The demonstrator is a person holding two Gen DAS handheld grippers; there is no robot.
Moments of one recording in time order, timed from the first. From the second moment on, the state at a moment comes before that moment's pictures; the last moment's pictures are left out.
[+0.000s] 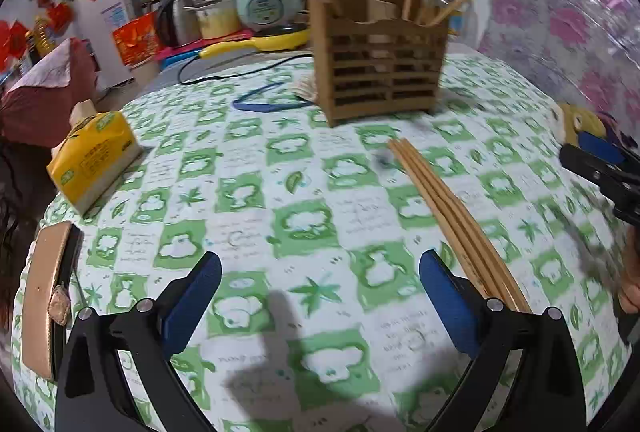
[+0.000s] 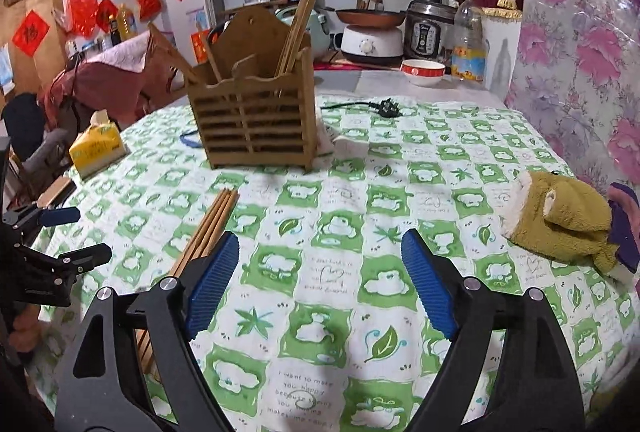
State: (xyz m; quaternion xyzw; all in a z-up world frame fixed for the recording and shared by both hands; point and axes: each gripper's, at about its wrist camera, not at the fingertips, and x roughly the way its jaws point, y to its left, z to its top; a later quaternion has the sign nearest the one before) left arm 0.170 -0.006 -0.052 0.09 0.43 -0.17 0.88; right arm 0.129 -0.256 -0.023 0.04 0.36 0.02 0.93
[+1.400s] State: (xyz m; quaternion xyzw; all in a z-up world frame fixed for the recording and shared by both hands) left arm 0.151 -0.029 -0.077 0.19 0.46 -0.20 0.85; right arm 0.121 -0.258 -0.045 0.07 0.40 0.06 0.91
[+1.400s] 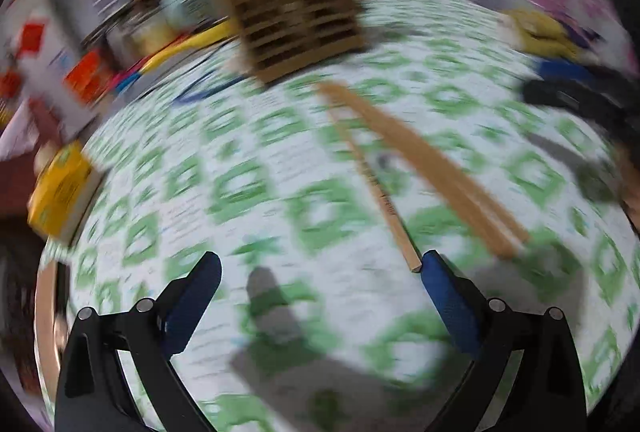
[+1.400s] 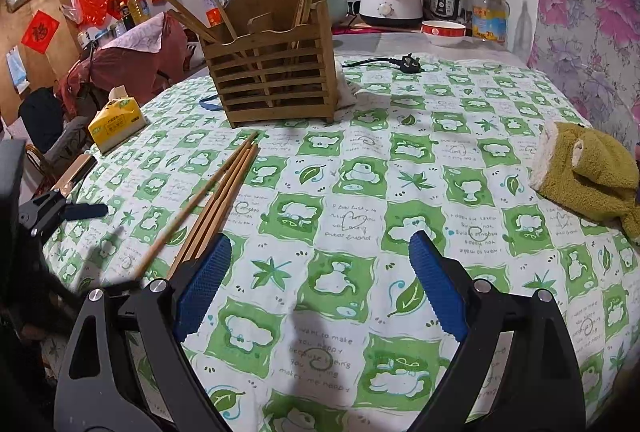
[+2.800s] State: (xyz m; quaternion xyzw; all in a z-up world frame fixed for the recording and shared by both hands) left arm 0.163 -0.019 -0.080 0.16 0.48 -0.17 0.85; right arm 0.120 -0.244 -0.054 -0.01 0.45 0.11 0.89
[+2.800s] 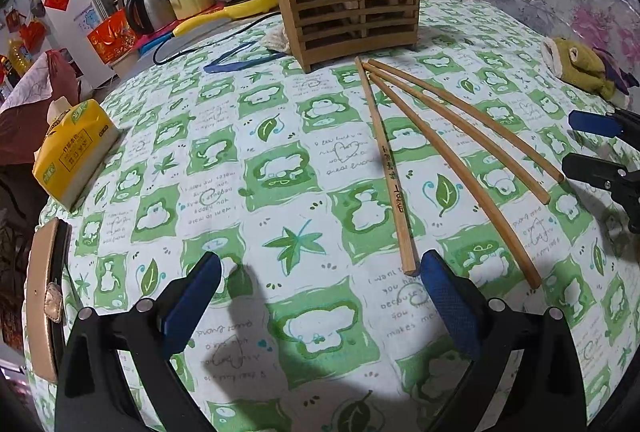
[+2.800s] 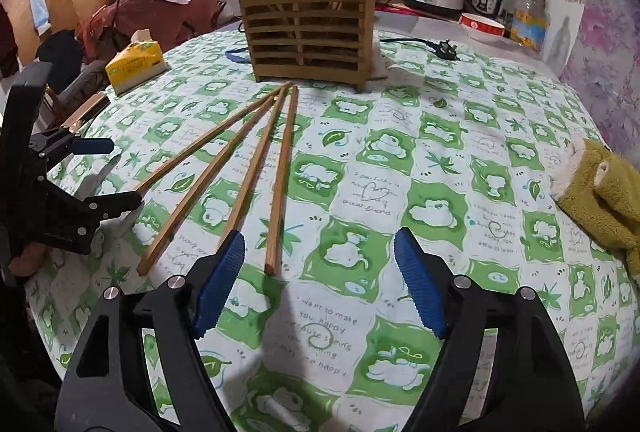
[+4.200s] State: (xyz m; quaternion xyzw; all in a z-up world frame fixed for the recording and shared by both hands) left arm 0.140 -0.046 -0.076 0.23 0.43 -0.18 0.86; right arm 0.125 -0.231 -0.066 -0.03 0.48 0.13 0.87
